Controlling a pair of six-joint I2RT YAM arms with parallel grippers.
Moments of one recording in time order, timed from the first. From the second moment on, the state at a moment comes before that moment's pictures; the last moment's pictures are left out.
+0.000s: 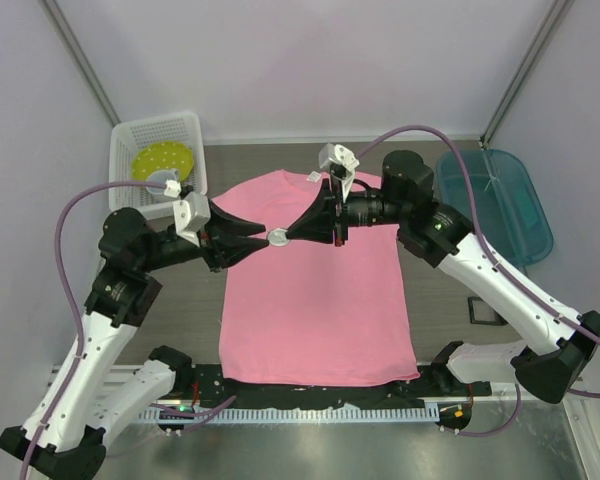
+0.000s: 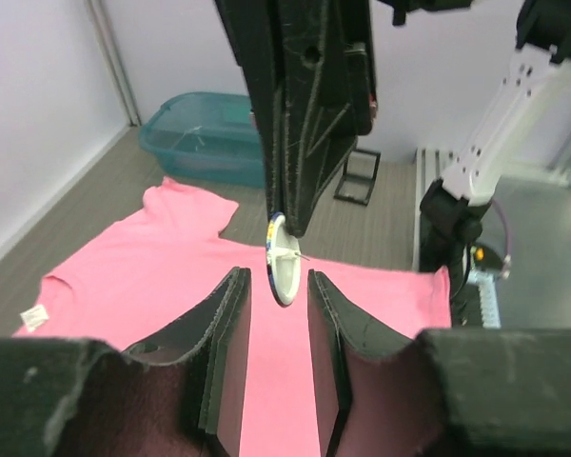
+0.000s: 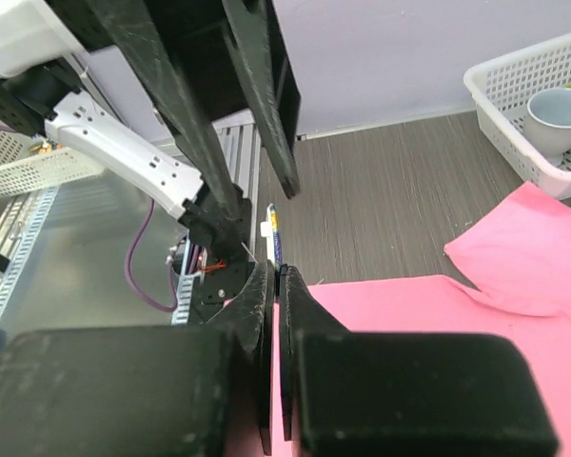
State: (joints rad) left arm -0.40 0.78 0.97 -0.03 0.89 -0.15; right arm 0.73 1.25 1.35 -0.16 -0.84 0.13
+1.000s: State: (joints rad) left arm -0.40 0.86 1.07 -0.39 0.99 0.10; right arm 0.76 1.25 1.37 -0.32 -0.85 -0.01
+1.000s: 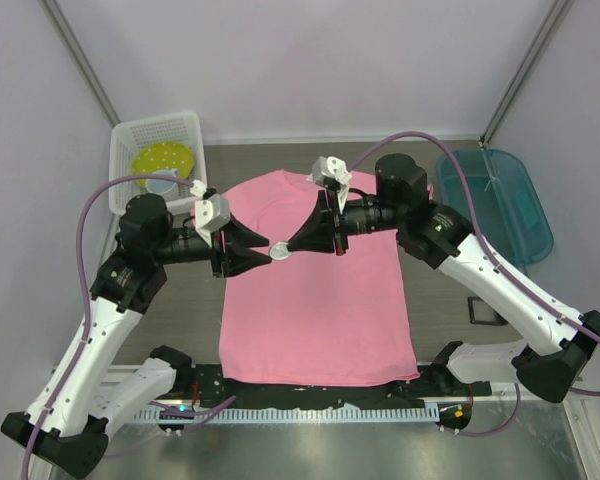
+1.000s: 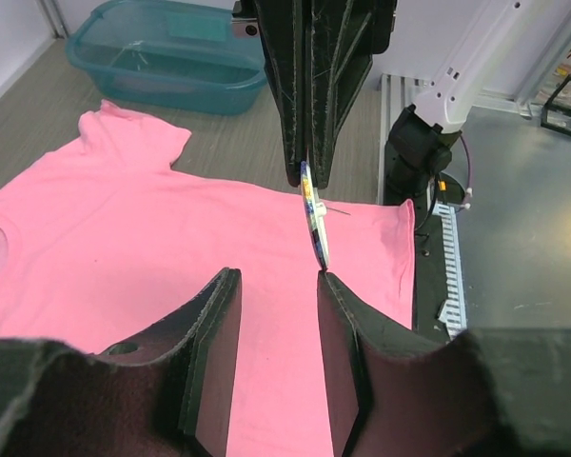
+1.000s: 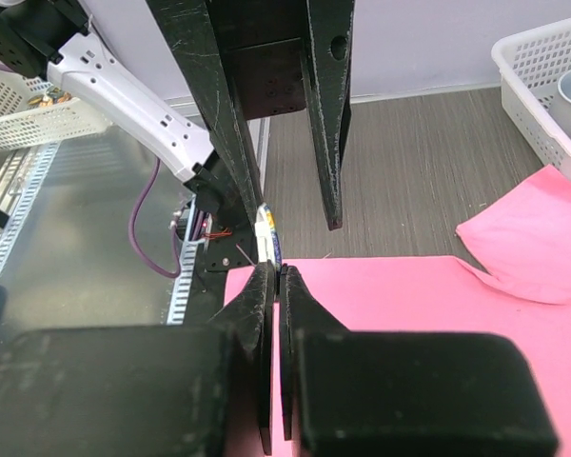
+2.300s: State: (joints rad) left arm -0.41 0.88 1.08 -0.39 0.99 0.00; right arm 0.79 1.26 1.37 -0.38 -0.78 -0.08
